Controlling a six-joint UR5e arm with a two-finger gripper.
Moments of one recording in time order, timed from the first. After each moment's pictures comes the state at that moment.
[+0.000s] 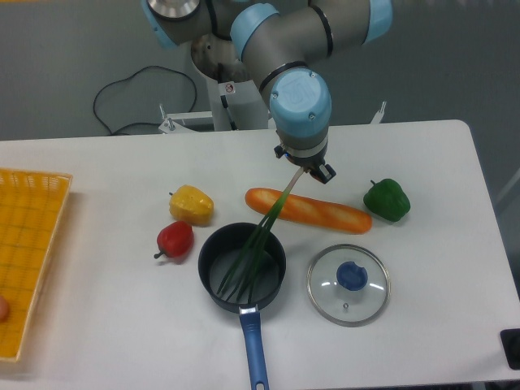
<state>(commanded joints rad) 2.49 -1.79 -1.62 -1.51 1.81 1.31</state>
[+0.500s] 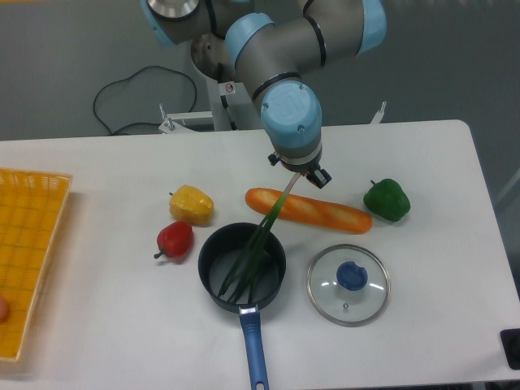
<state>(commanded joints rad) 2.49 -1.81 -1.62 -1.48 1.81 1.29</state>
